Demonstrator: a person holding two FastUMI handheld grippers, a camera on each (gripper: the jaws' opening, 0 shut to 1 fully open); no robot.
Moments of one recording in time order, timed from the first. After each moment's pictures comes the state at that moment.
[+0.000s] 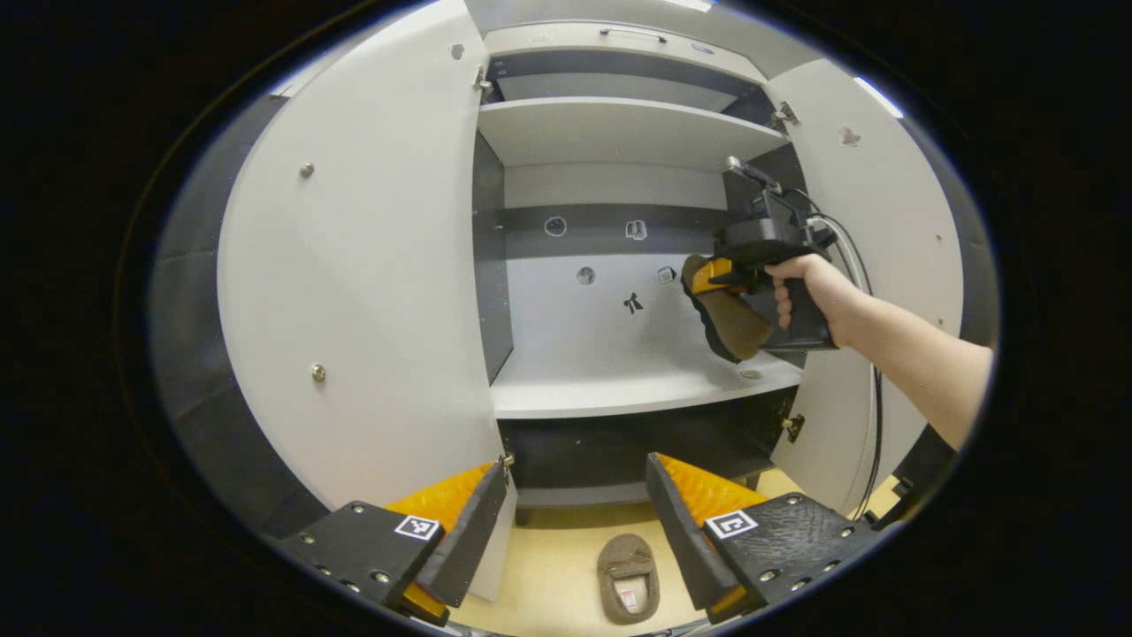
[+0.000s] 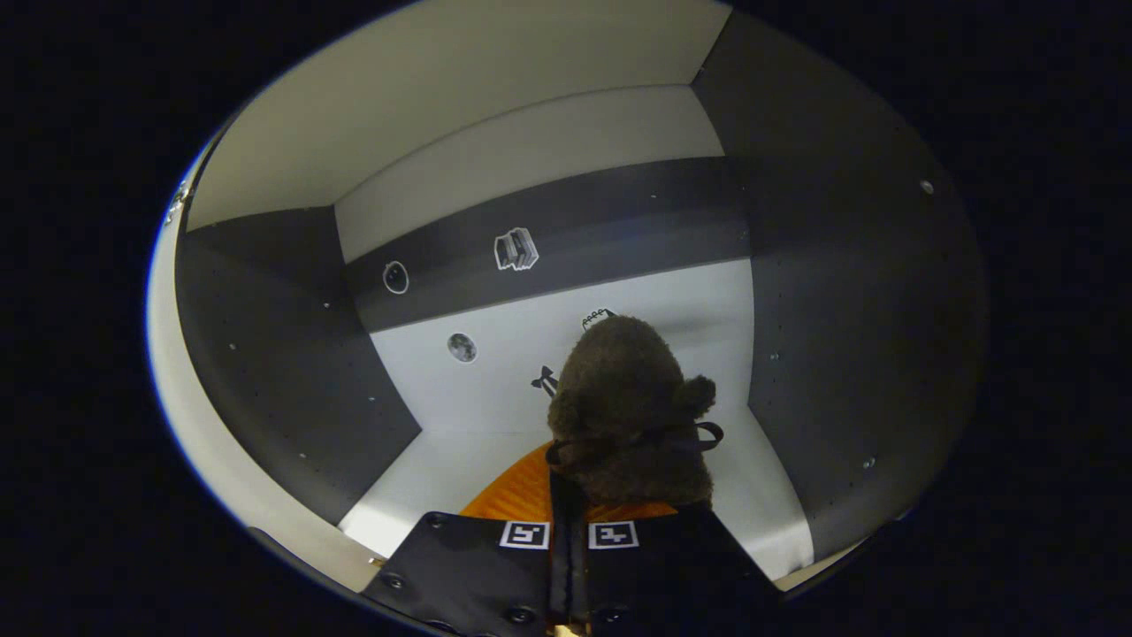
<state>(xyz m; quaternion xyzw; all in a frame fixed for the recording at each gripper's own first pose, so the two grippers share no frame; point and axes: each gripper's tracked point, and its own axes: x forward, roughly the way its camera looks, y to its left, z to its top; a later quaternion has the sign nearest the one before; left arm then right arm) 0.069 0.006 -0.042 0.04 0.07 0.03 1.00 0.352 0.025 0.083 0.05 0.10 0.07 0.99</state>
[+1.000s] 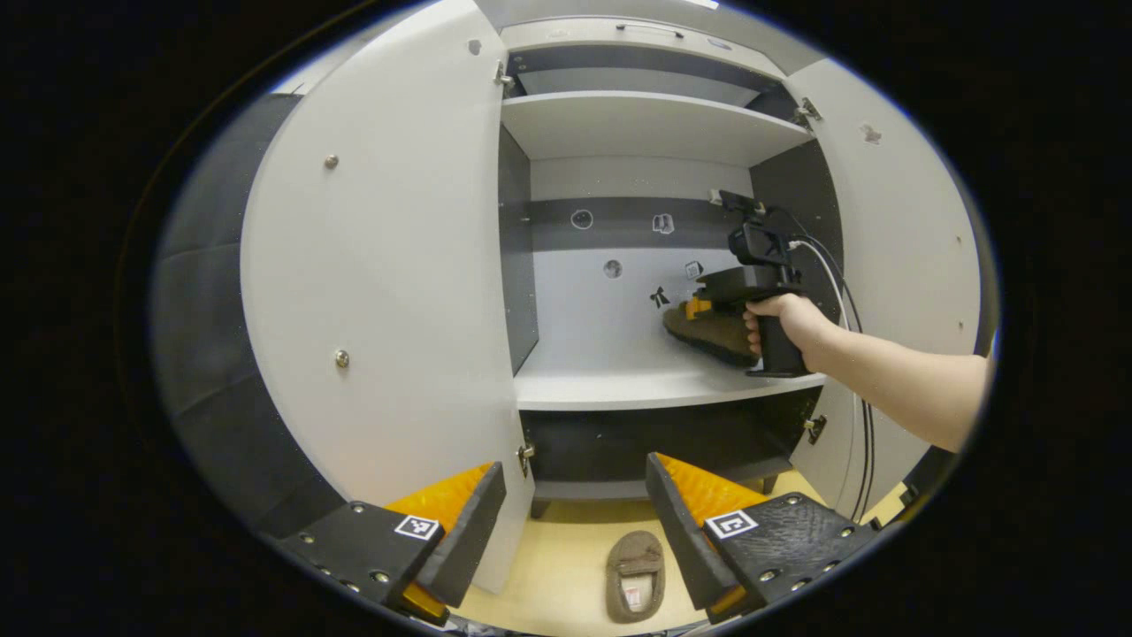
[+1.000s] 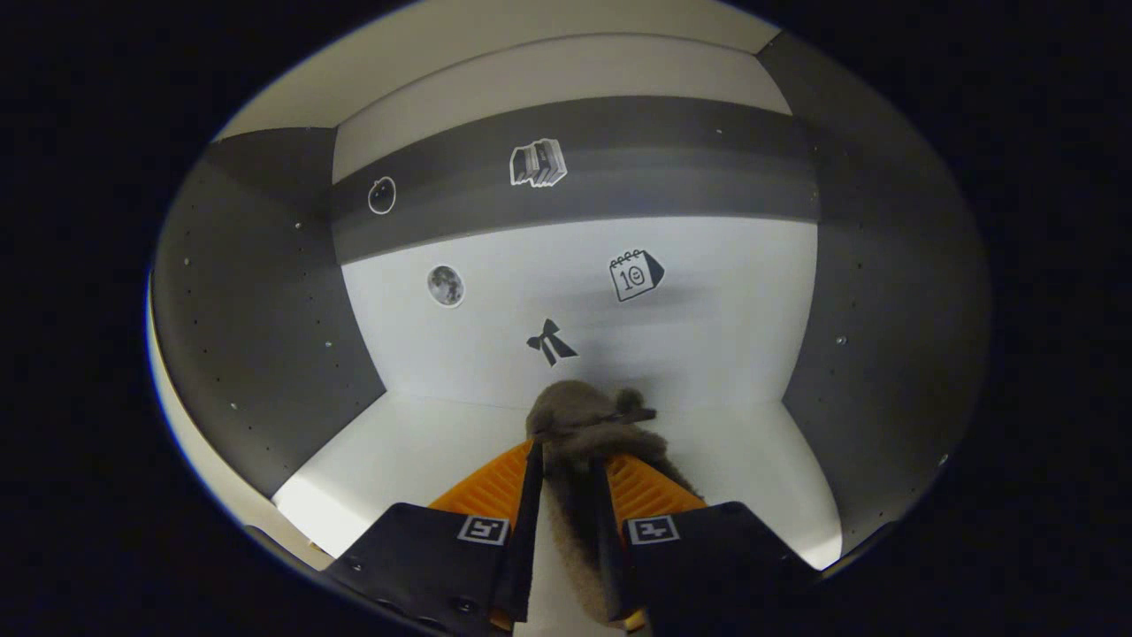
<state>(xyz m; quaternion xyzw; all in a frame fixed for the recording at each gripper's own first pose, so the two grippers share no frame) 0.063 0.019 -0.045 0.03 0.08 0.08 0.99 0.390 0.053 0.027 0.02 0.14 0.08 0.99</state>
